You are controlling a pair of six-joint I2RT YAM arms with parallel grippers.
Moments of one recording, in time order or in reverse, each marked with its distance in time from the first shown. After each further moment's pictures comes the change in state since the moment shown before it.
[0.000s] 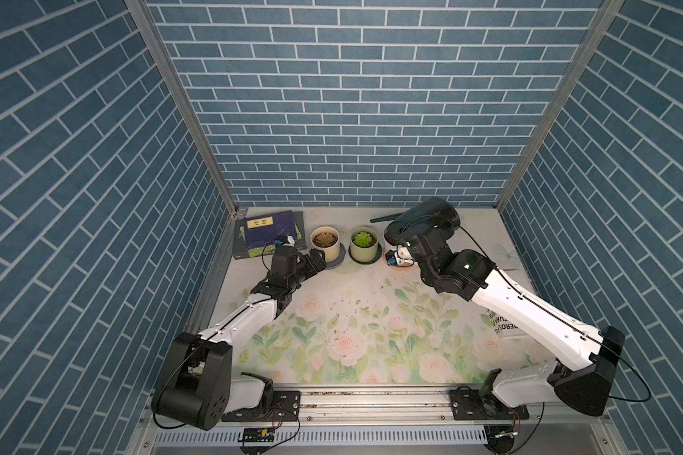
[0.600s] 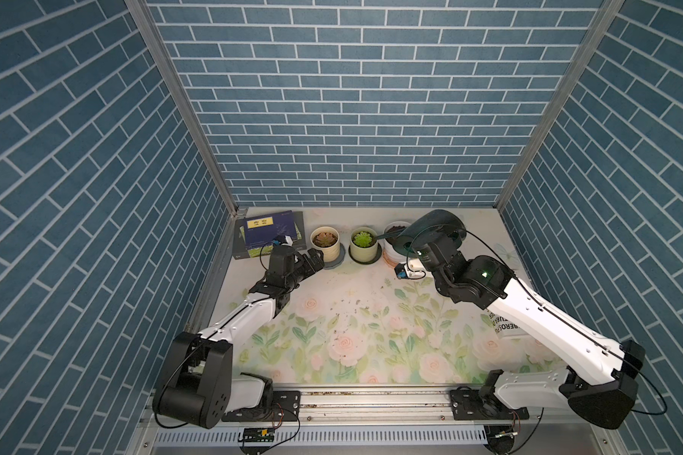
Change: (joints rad) left arm 0.028 0.006 0.000 -0.001 0.031 -0.004; right arm 0.026 -0.067 -0.023 -0.157 -0.069 0.012
